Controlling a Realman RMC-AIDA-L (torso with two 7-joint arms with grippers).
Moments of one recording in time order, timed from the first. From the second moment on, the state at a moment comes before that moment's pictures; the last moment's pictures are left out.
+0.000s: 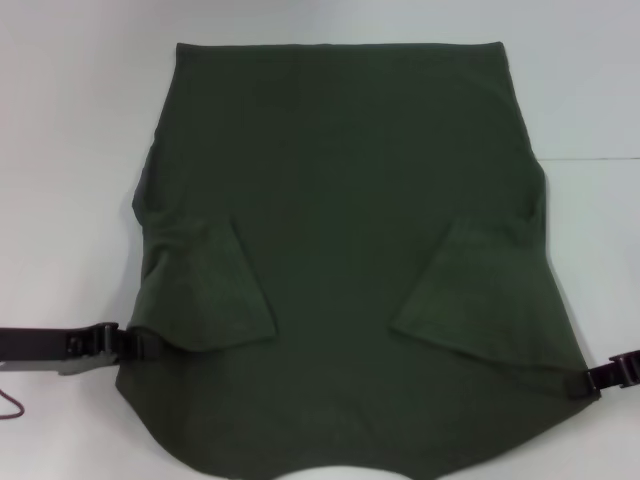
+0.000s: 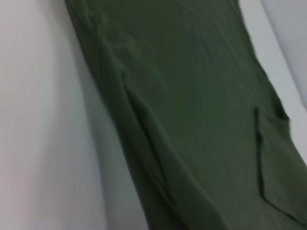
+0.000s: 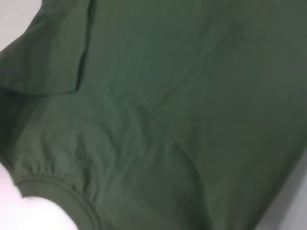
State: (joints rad) left arm -0.65 -1.96 0.32 0.51 2.52 1.47 -2.18; right arm 0.66 1.85 -0.73 -0.53 -2.42 -1.52 2.15
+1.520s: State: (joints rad) left arm -0.71 -1.92 0.15 0.45 2.19 1.47 -2.11; right arm 0.66 1.85 -0.34 -0.66 -2.17 -1.53 1.87
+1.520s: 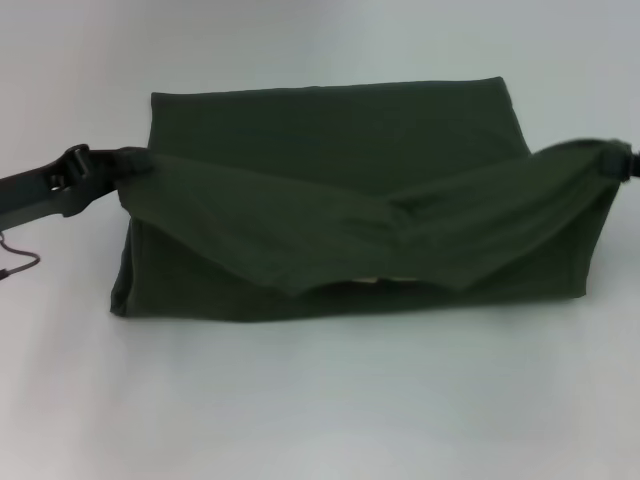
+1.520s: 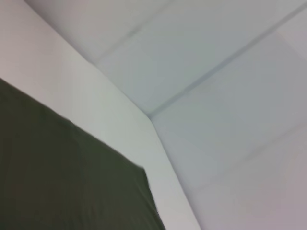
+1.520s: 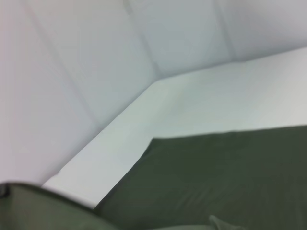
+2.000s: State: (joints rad) left arm -0.73 -2.00 0.15 0.38 2.01 1.15 -1.90; right arm 0.73 1.94 -0.35 -0.54 -2.13 -1.09 1.81
